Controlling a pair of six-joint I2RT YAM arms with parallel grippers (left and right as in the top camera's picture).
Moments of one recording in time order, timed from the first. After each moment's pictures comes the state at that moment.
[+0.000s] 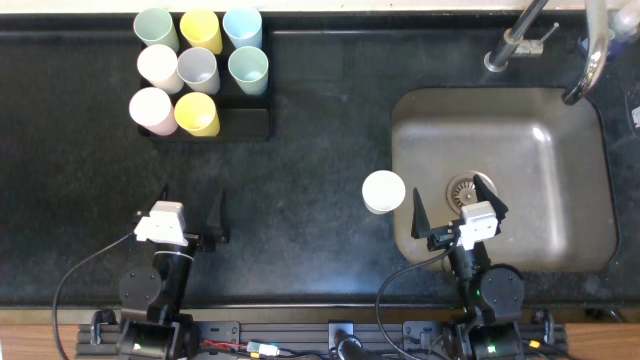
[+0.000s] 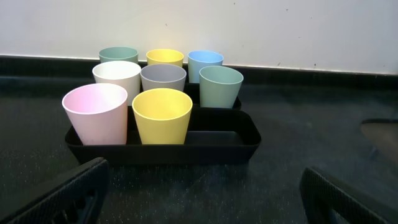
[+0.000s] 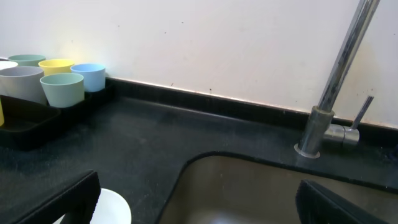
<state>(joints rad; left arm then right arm) -0.12 0.02 0.01 -0.08 0.03 -0.10 0.15 0.01 0.02 -0.02 -0.07 -0.07</state>
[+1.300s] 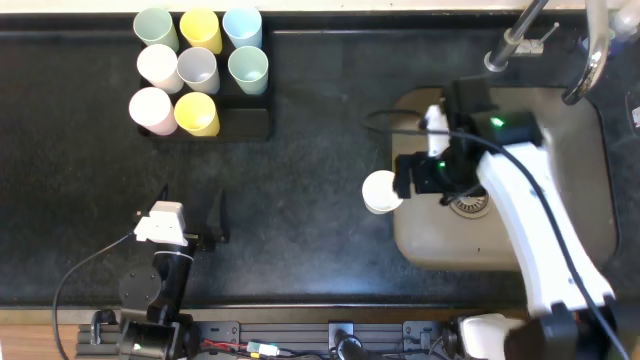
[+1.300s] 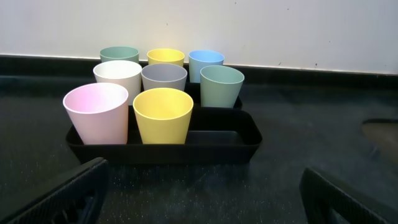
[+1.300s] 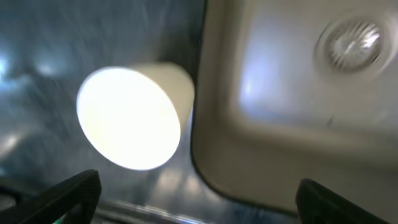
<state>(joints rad) -0.12 0.02 0.01 -0.08 0.02 -0.10 0.19 1.52 1.29 -1.31 -0.21 0.09</state>
